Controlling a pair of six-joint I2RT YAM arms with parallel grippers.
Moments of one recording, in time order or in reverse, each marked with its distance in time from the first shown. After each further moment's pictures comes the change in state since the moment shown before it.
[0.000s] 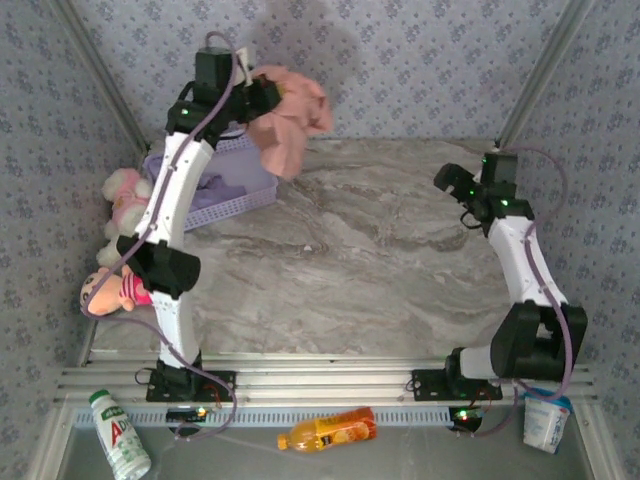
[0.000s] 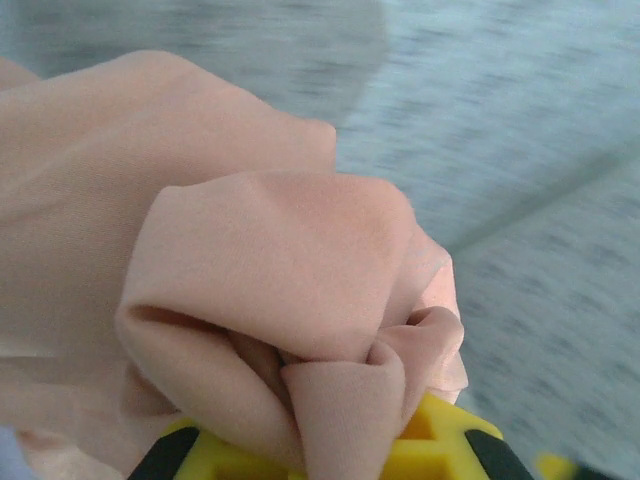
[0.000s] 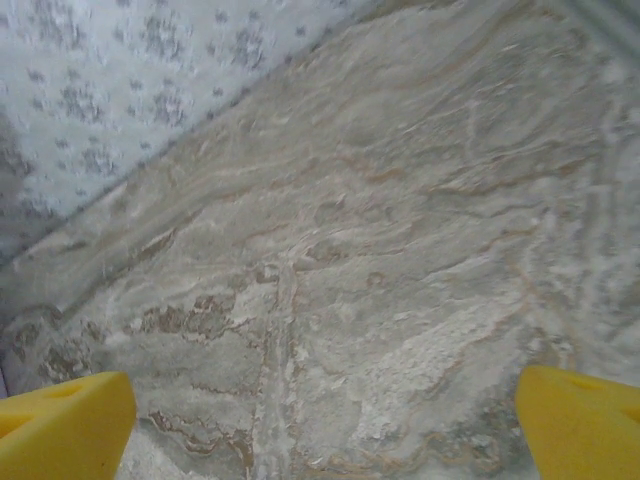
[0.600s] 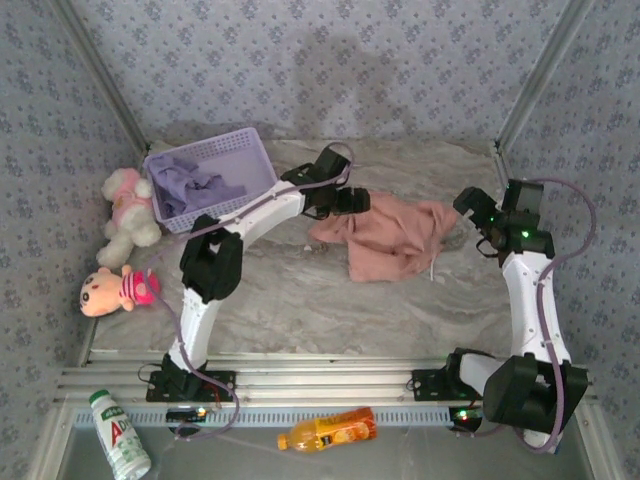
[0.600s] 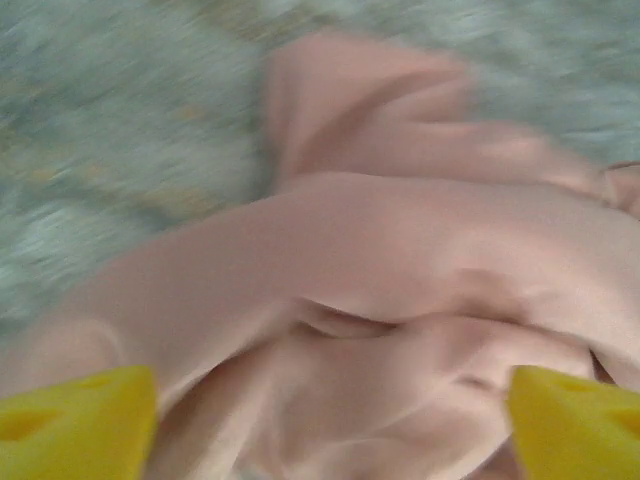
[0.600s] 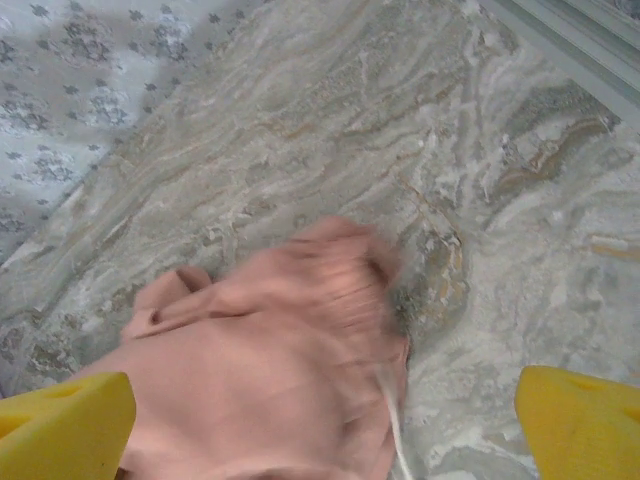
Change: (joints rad) left arm -0.312 0.177 -0.552 0.118 -0.182 -0.066; right arm -0.090 -0.222 -0.120 -0.185 -0.016 0.043
